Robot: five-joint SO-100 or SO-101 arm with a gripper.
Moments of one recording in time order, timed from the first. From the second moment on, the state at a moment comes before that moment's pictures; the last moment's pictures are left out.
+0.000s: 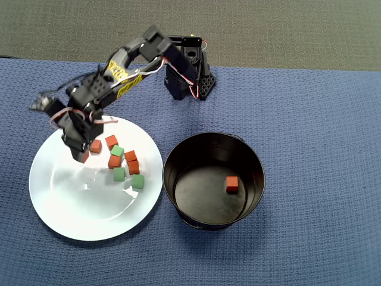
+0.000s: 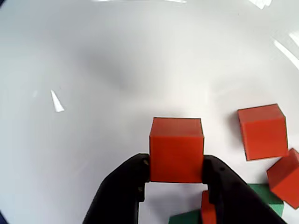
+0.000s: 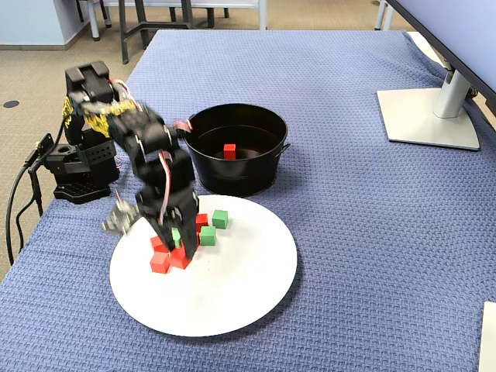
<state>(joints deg) 45.4 65.7 65.0 72.3 -26.5</state>
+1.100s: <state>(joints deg) 11.0 95.8 69.2 82.2 -12.0</state>
